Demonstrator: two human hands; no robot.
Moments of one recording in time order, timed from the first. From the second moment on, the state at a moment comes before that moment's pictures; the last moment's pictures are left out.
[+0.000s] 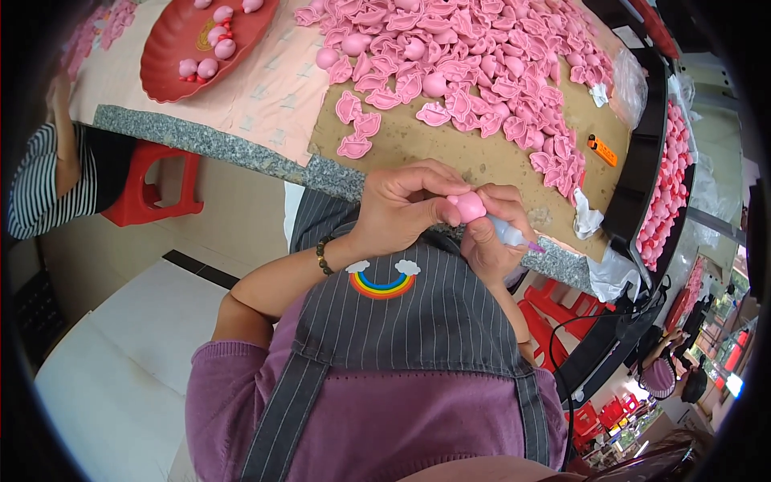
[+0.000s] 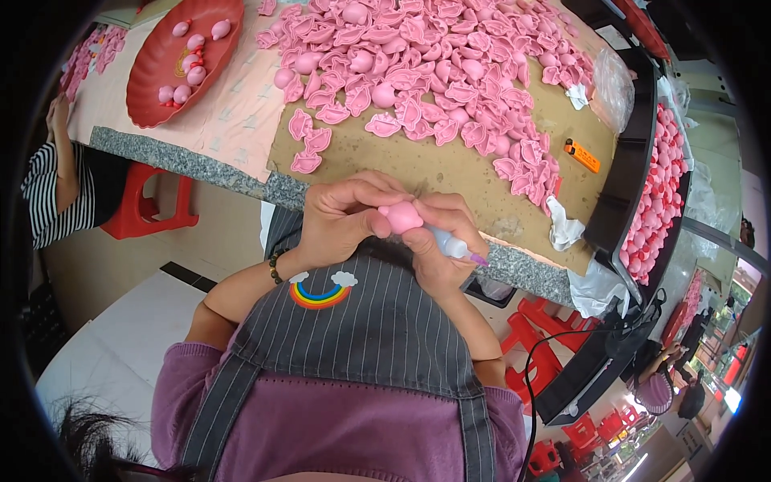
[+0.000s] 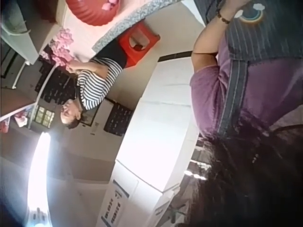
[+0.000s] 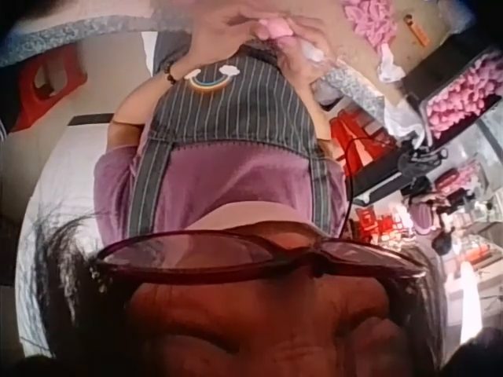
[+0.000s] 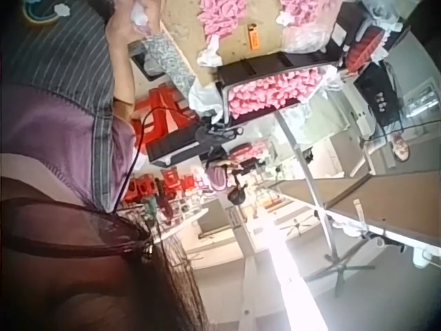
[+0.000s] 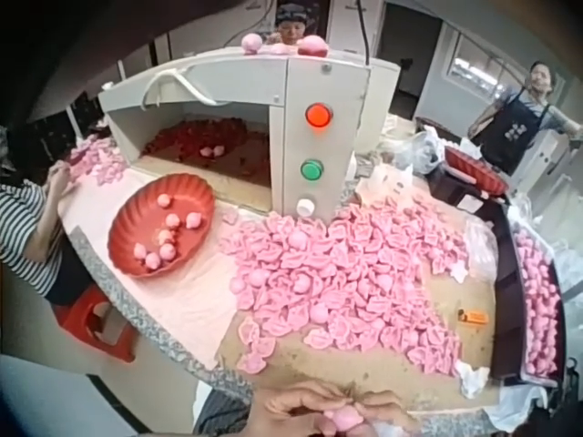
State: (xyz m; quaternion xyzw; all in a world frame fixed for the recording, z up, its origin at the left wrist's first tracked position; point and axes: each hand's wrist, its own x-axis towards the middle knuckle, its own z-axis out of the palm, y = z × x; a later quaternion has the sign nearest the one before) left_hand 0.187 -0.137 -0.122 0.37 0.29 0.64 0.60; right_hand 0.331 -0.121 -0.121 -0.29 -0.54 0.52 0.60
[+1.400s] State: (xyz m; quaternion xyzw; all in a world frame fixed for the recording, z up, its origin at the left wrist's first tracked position) left_hand 0.170 -0.137 -0.116 0.39 0.32 0.56 0.65; right_hand 0.337 -0.090 -0.076 -0.26 -0.84 0.27 0.39
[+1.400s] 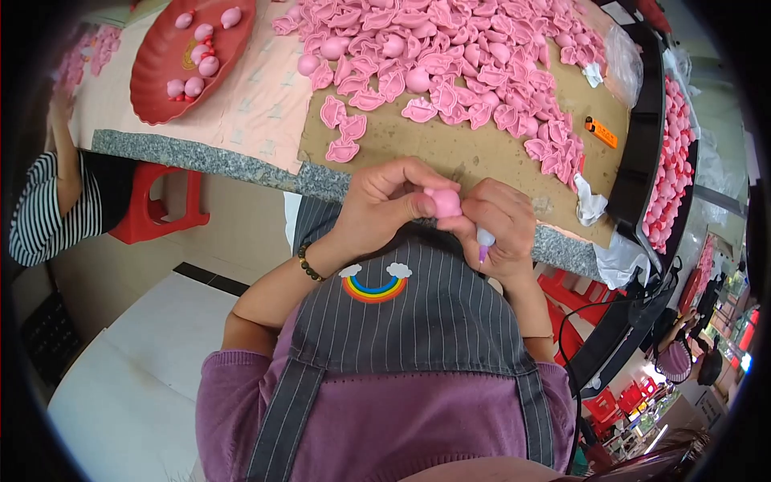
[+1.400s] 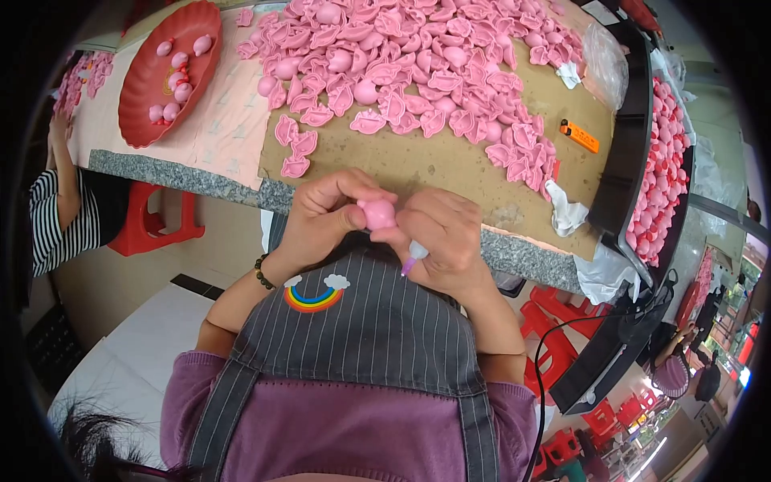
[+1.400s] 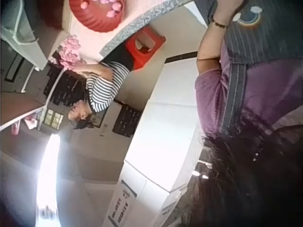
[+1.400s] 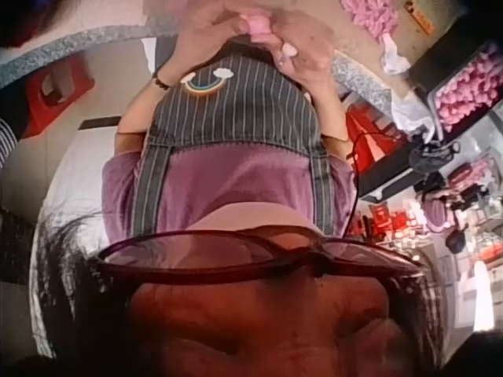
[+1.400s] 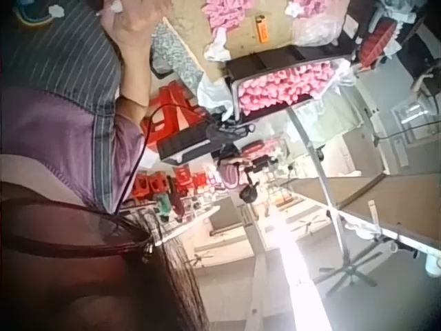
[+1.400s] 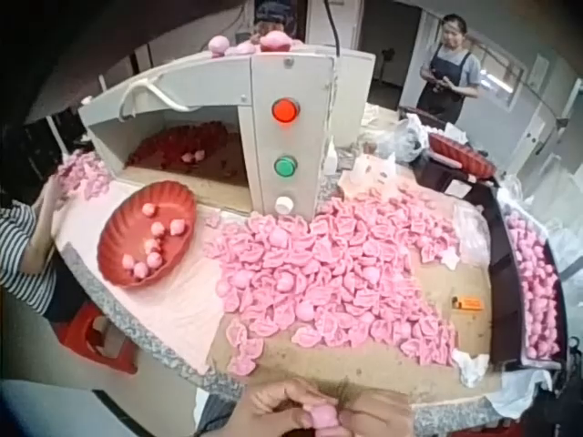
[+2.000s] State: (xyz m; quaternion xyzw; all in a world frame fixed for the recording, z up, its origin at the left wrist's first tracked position) left_hand 0.170 -0.132 -0.129 0.19 0.18 0.56 0.78; right_hand 0.326 -0.100 -0.081 -0.33 -0.77 0.35 0.41
